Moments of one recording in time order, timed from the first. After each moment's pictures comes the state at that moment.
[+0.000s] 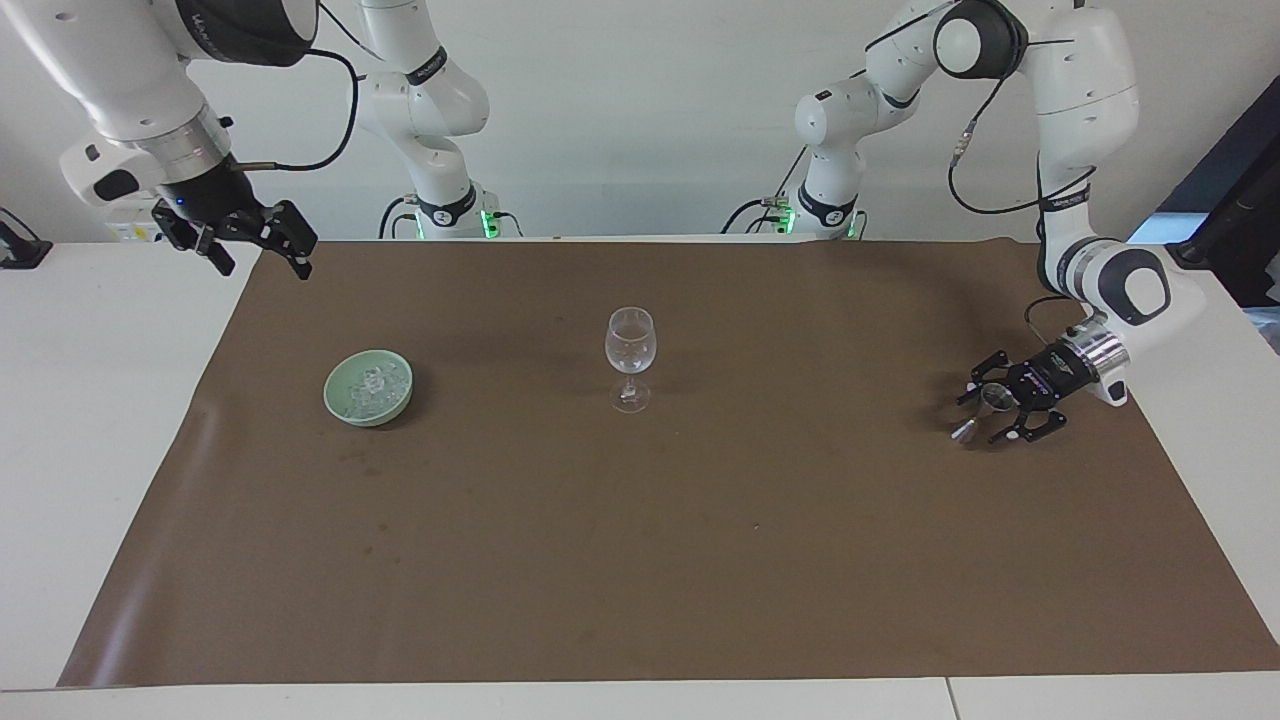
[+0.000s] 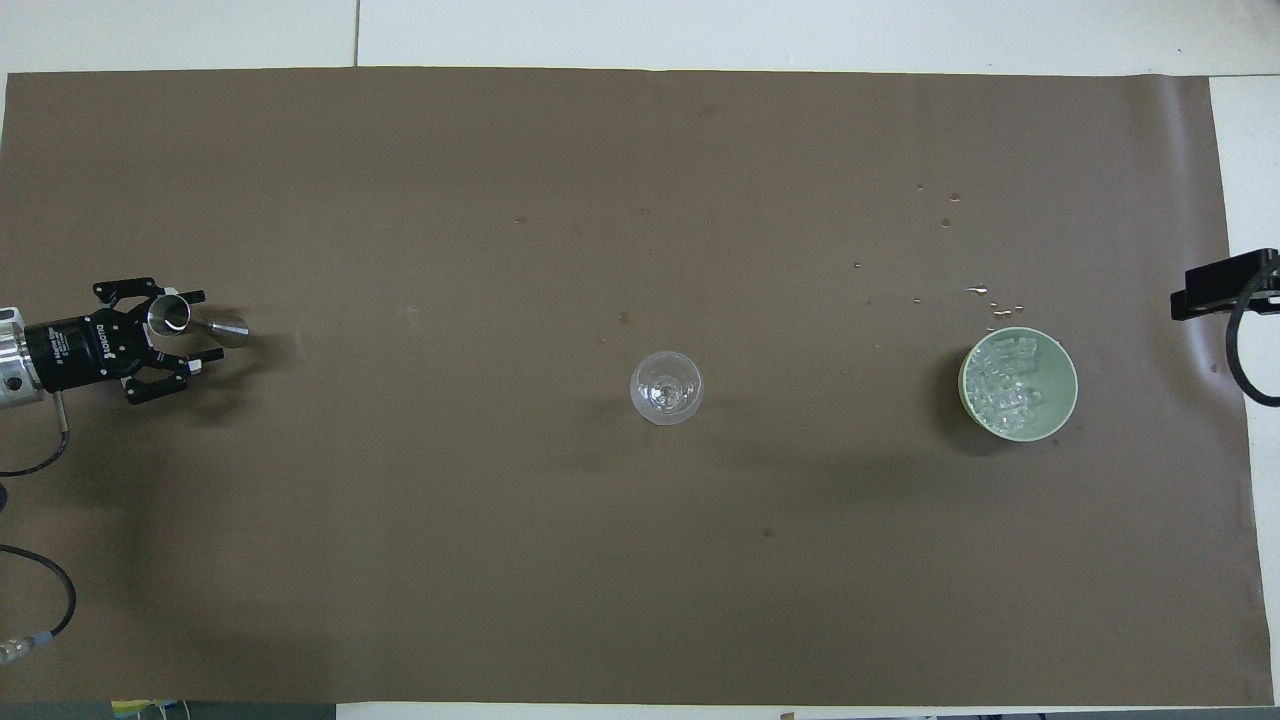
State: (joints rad) left arm 0.33 0.42 0.12 -1.97 -1.14 1.83 -0.76; right arm -0.06 -0.04 -0.04 -1.63 0.00 1.56 -0.01
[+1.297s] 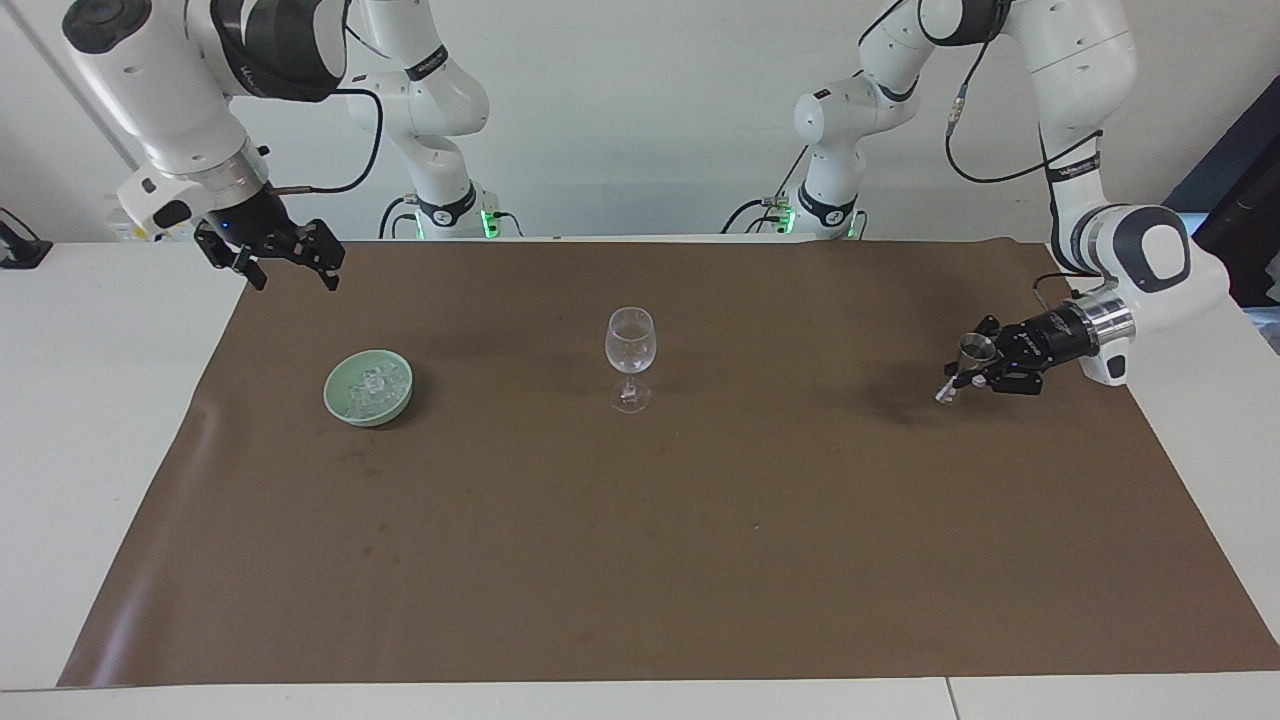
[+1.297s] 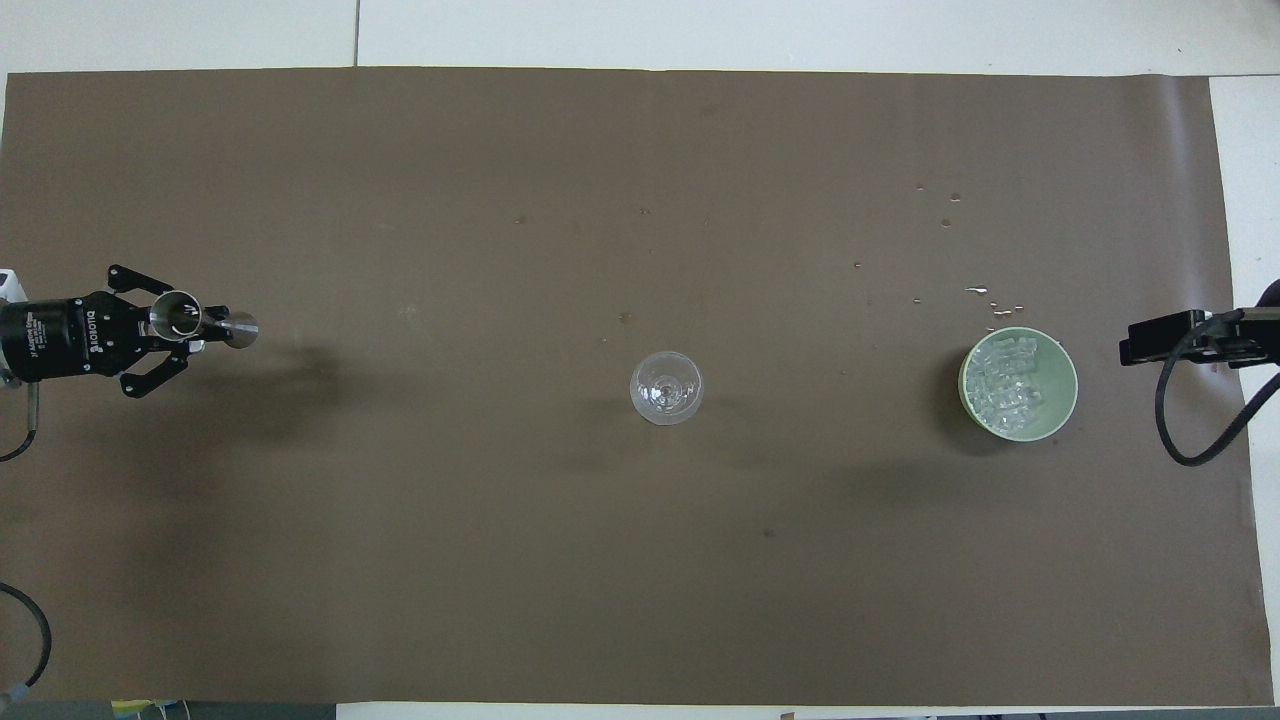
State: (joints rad) left arm 0.22 0.24 0.12 -1.98 -1.09 1.59 -0.78; right arm -0.05 -0.15 -0.04 -1.93 0.00 1.75 -0.05
